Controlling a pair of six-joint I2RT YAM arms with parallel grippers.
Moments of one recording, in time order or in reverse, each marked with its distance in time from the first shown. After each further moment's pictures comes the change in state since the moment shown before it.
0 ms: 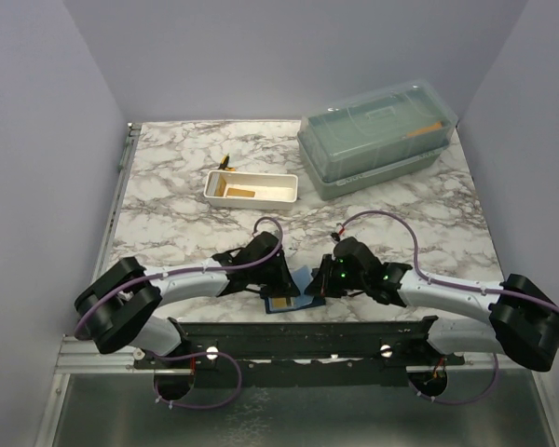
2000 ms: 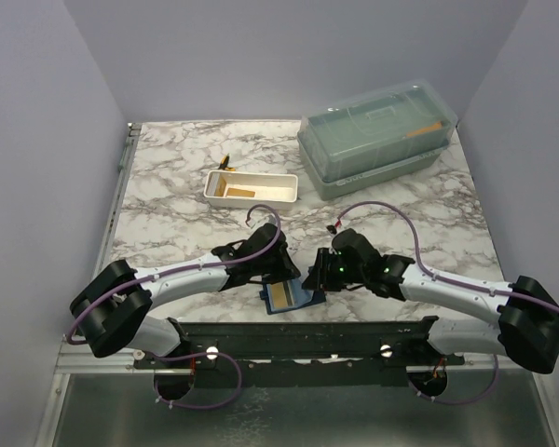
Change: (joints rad) left arm -0.006 -0.037 0.095 -0.090 -0.226 -0.038; right arm -0.002 -0.021 0.099 -0.113 -0.003 -0.089
